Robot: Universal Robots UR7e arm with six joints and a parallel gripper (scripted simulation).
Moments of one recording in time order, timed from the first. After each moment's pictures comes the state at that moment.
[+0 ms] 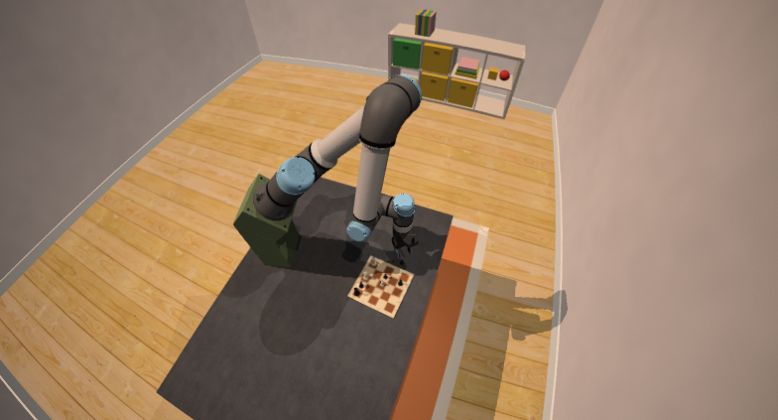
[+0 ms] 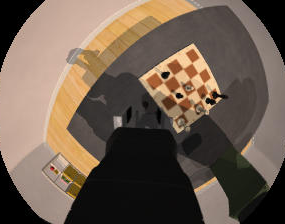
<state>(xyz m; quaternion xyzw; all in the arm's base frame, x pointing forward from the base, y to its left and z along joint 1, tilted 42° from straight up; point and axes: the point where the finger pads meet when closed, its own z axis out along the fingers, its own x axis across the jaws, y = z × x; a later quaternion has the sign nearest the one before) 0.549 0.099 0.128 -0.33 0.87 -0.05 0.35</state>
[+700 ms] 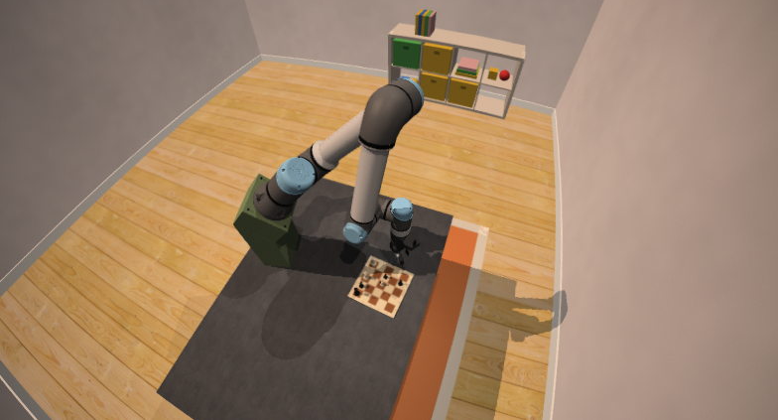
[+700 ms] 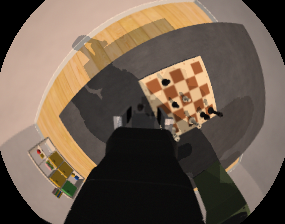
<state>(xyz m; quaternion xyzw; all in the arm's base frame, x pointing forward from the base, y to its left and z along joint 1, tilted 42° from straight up) 0.550 0.084 0.123 -0.42 0.84 -0.08 0.34</state>
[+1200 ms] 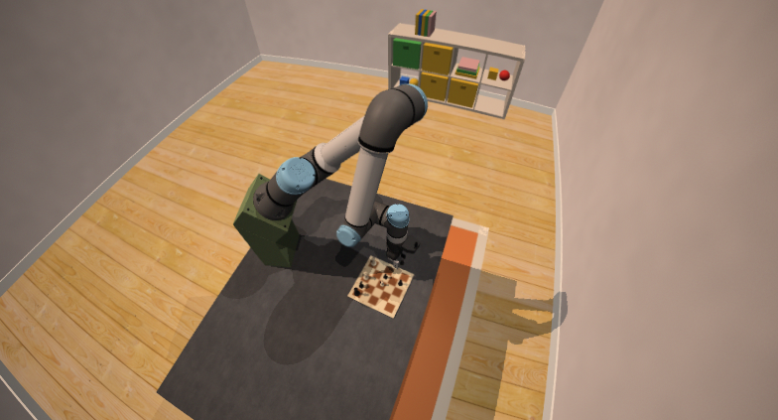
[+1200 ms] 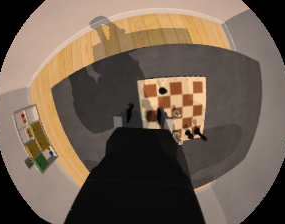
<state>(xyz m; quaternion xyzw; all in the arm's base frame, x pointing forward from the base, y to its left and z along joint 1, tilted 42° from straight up) 0.550 0.061 0.114 -0.55 0.76 -0.14 0.32</state>
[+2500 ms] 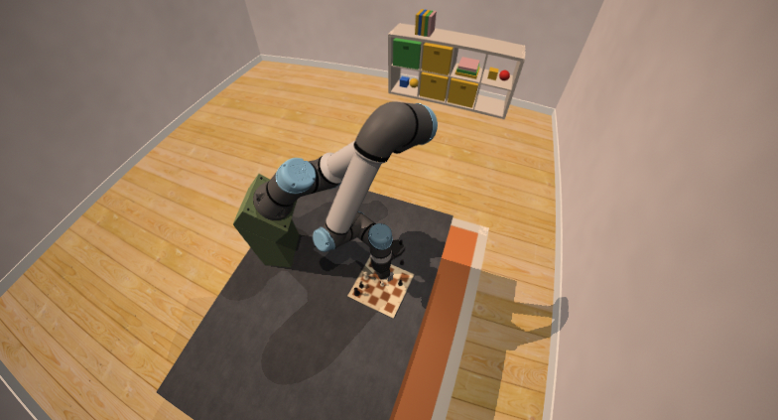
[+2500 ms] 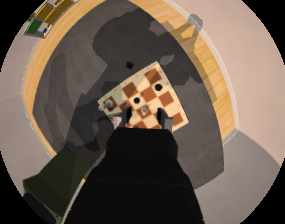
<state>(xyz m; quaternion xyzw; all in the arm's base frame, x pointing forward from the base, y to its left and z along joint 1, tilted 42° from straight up) 0.525 -0.007 0.082 -0.87 0.34 -0.29 0.19</state>
